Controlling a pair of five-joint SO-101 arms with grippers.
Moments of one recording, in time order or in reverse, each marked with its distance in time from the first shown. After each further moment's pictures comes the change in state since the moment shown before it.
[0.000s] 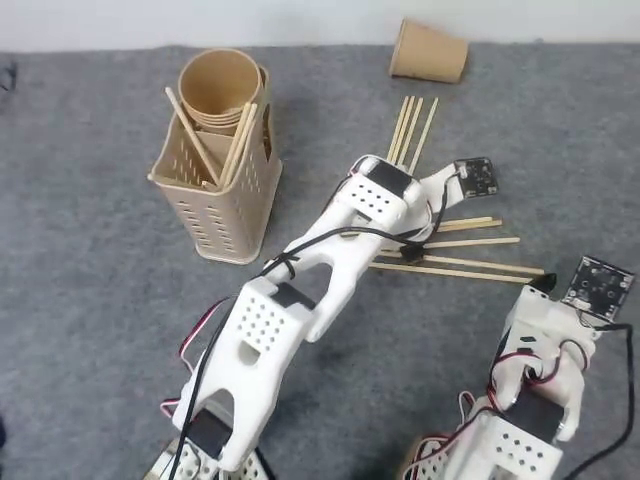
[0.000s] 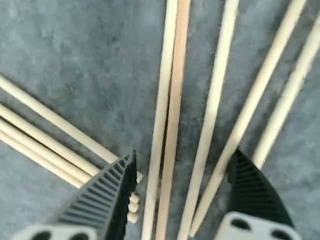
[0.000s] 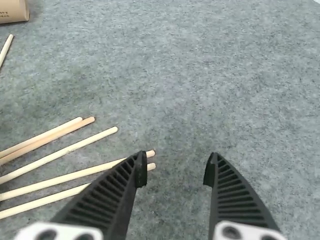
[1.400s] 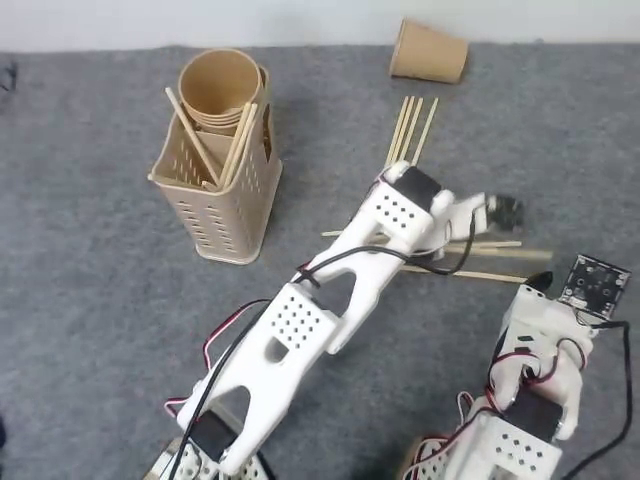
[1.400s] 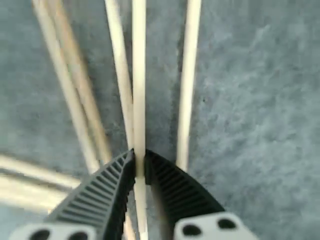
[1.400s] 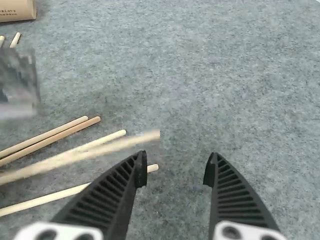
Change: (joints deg) left arm 5.2 13.3 -33.8 27.8 -10.4; right arm -1.1 0.0 0.0 0.0 0.2
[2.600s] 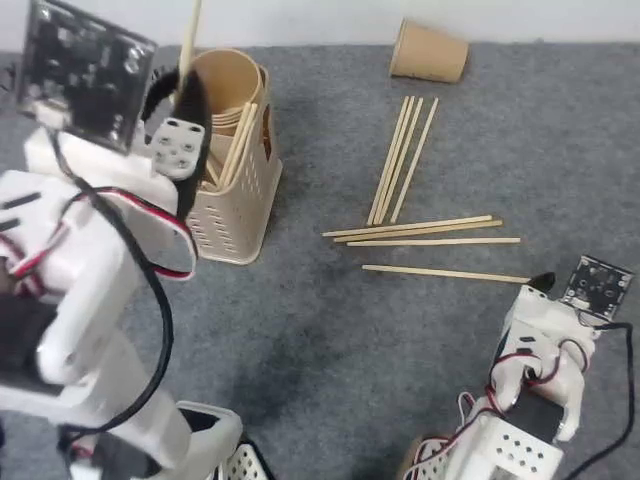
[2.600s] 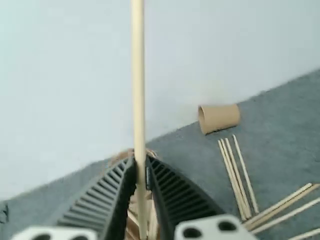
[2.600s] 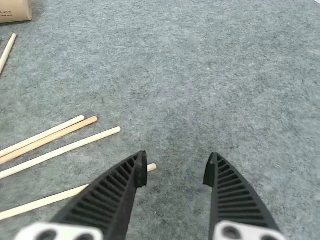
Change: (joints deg) left arm -30.3 -84.6 24.7 0.1 39.1; right arm 0.2 0.0 0.0 0.0 0.0
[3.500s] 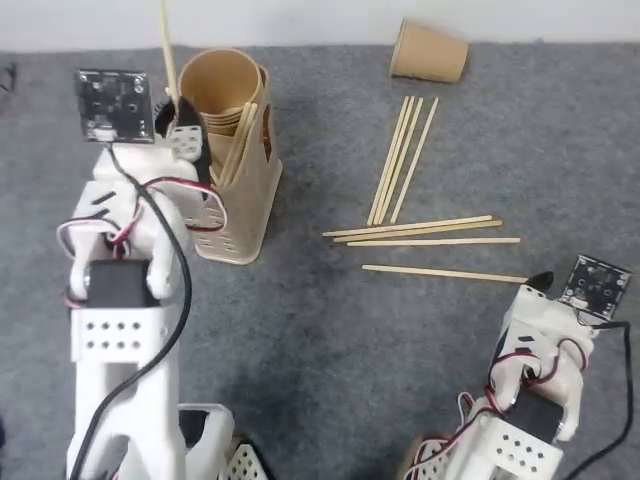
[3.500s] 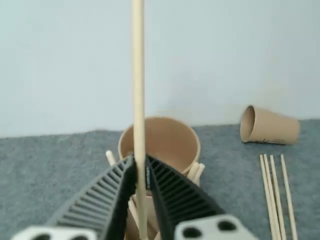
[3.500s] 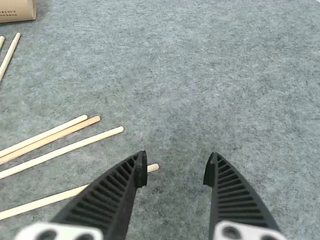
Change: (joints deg) left arm -10.9 -22.2 80.7 -61.2 10.6; right arm -0.2 0.0 0.0 0.0 0.0
